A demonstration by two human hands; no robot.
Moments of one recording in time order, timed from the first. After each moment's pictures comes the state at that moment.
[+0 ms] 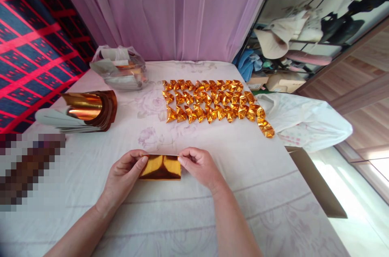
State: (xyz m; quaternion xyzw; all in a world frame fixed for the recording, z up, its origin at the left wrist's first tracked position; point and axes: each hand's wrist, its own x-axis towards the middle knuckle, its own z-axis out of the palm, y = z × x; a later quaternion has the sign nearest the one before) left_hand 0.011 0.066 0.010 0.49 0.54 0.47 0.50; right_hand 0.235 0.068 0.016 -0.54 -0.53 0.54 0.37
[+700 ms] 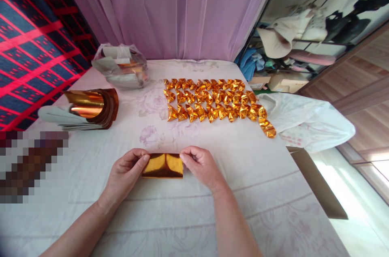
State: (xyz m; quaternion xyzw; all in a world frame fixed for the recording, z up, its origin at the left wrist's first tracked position) left_hand 0.011 0.066 0.013 0.51 0.54 0.47 0.48; right_hand 0.235 0.066 0.013 -0.54 -0.55 0.51 0.38
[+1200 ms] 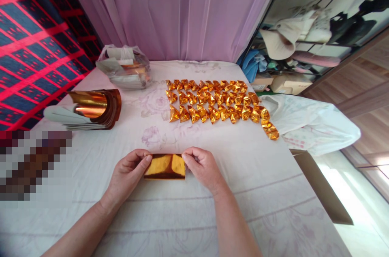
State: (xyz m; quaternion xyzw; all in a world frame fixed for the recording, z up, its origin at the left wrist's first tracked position) left_hand 0.010 0.066 0.010 0.53 0.53 0.46 0.47; right_hand 0.233 0.066 0.013 -0.55 -0.57 0.47 0.39
